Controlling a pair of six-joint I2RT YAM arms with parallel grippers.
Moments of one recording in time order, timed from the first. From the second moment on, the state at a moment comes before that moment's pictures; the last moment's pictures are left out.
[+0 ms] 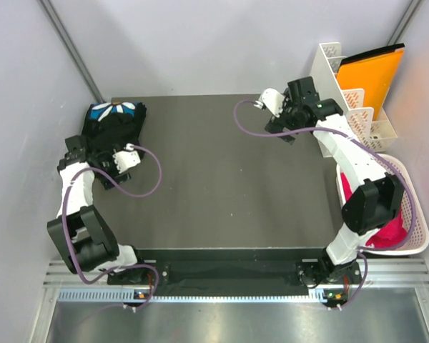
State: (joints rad) left arm 0.42 1.38 1.07 -0.77 0.53 1.55; right arm 0.34 1.70 1.70 -0.85 0.05 -0.82
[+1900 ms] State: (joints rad) left arm 0.34 1.57 0.51 0.41 0.23 1.61; right arm 0.36 1.80 1.94 -0.87 0.05 -0.87
